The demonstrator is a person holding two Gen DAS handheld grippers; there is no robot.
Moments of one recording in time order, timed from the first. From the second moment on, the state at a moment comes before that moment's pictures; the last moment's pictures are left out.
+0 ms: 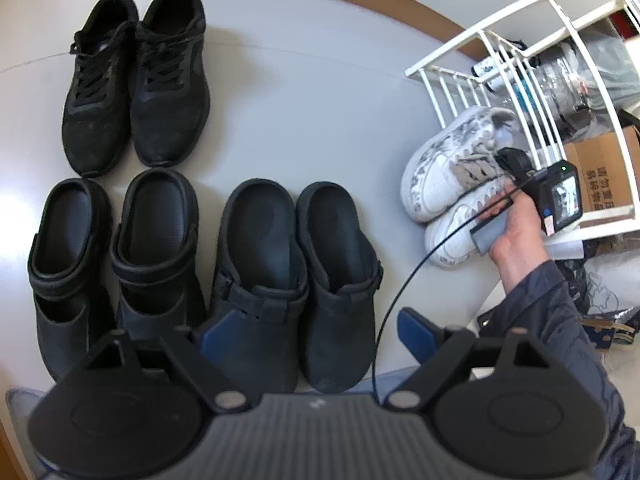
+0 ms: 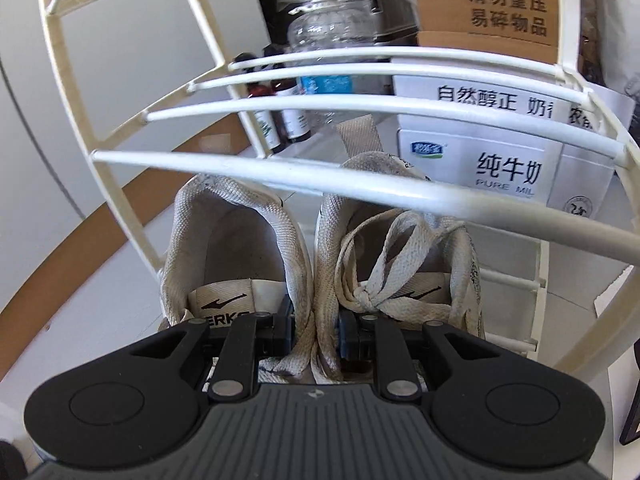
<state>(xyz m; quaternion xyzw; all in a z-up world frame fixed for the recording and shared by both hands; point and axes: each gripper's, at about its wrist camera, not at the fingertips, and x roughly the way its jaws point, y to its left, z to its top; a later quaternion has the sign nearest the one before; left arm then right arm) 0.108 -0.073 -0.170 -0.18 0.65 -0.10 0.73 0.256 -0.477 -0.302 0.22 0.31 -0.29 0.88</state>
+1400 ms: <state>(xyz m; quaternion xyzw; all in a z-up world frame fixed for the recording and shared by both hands) 0.105 -0.057 -0.201 -0.20 0.69 -0.07 0.70 0.276 -0.511 -0.327 0.12 0.21 -0.38 0.89</state>
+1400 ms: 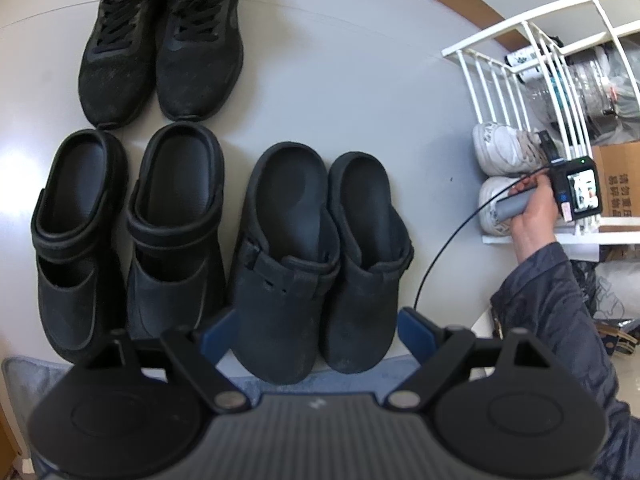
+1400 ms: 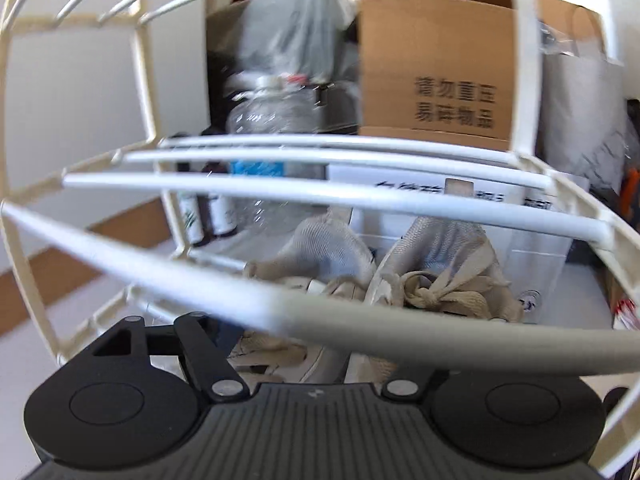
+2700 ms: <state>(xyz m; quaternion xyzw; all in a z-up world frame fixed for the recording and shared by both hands) 0.112 -0.067 -0.188 -0.19 0.67 -0.10 0.71 0.251 -0.479 -0.330 0.10 0.14 -0.40 0.90</state>
